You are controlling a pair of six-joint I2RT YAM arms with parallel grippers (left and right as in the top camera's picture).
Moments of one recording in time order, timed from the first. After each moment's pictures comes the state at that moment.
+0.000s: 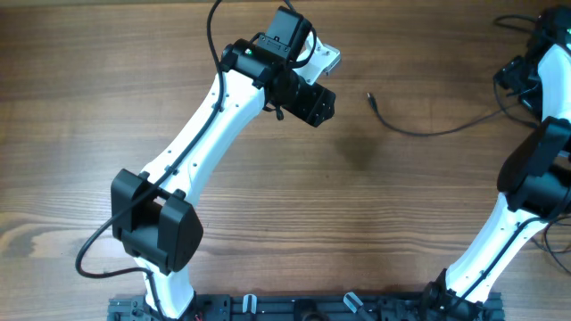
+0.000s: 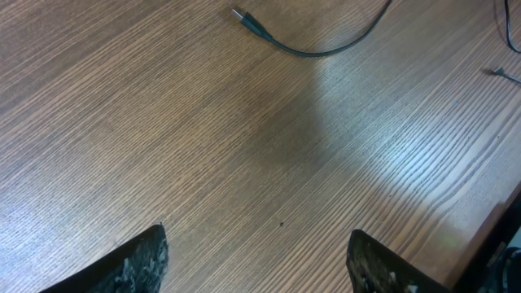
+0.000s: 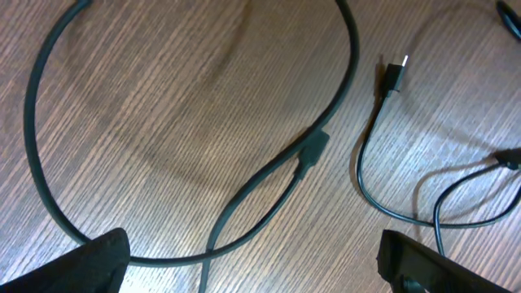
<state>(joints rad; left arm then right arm) -0.52 1.95 1.83 -1.02 0.36 0.10 -0.39 2.26 1.97 -1.07 0.35 0.57</state>
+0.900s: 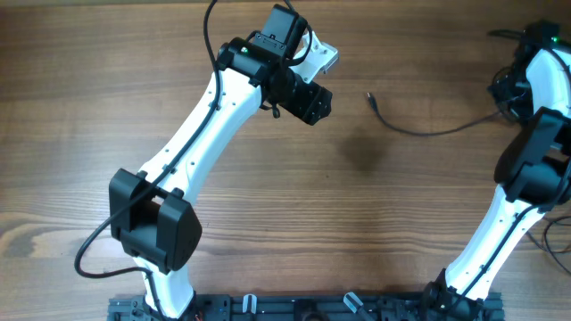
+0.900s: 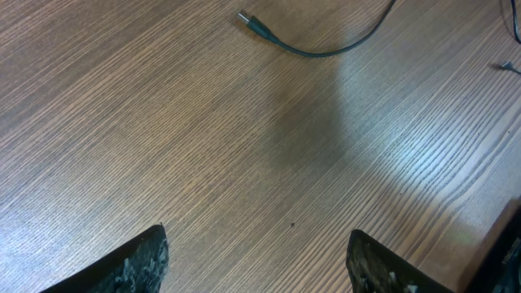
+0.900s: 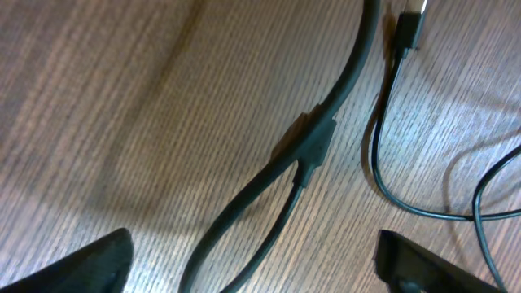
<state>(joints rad) -0.50 1.95 1.83 -1.02 0.36 0.14 -0.38 2.36 1.95 -1.06 0.40 0.69</state>
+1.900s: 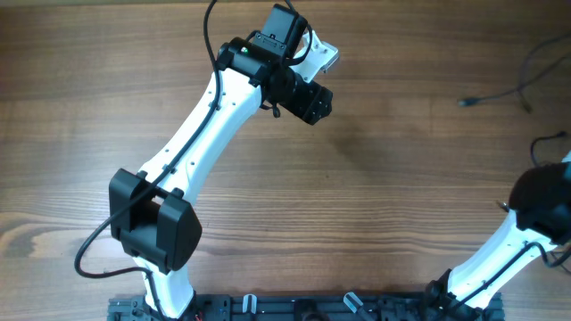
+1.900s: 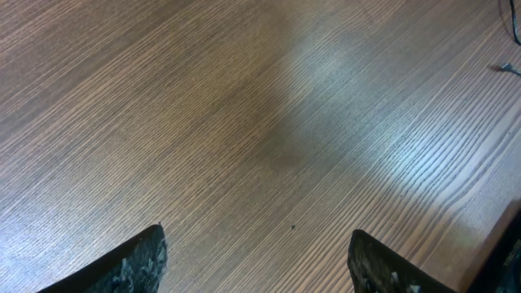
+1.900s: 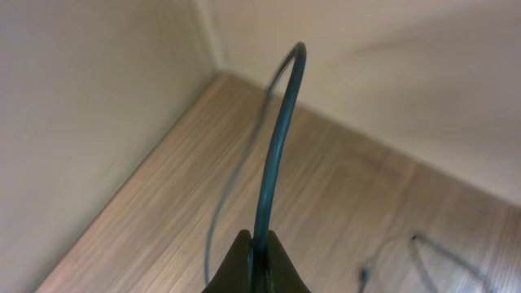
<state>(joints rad) -0.50 1.95 1.83 -1.01 0.36 0.14 -0.47 2.12 2.37 -0.96 0.33 0.40</state>
